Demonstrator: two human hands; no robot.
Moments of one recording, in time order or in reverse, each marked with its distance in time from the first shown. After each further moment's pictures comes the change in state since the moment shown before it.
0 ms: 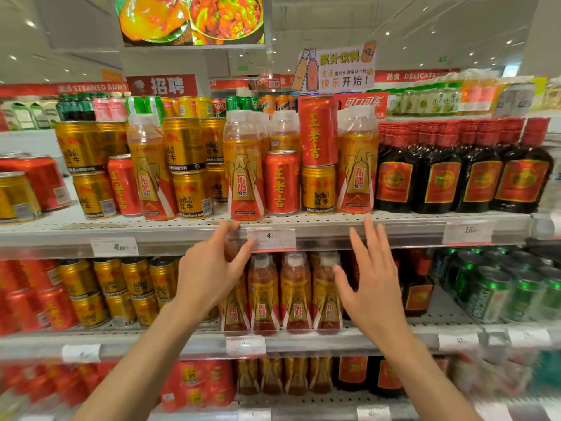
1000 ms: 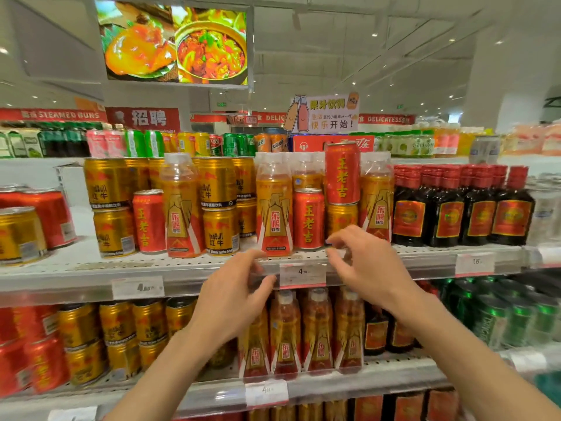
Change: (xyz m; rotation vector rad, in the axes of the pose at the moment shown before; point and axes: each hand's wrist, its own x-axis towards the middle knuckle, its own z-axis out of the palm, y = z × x) left_hand 0.019 -0.031 -0.036 -0.232 -0.111 0.182; right_hand 0.091 -0.103 -0.041 -0.123 -0.190 -0.082
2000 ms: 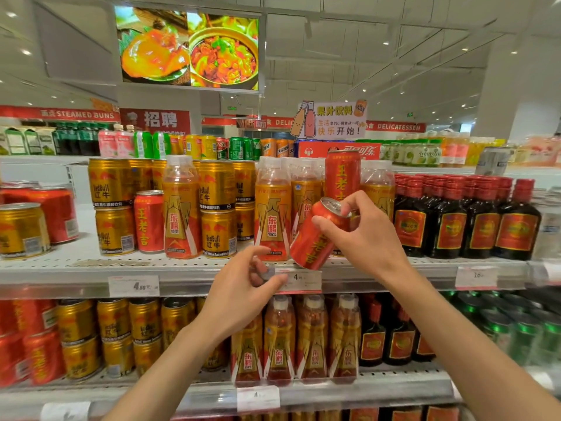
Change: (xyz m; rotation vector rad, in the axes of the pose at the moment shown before) left_hand 0.012 0.016 0.011 -0.283 -0.029 -0.147; right_hand 0.033 -0.002 -0.021 0.388 0.193 0.089
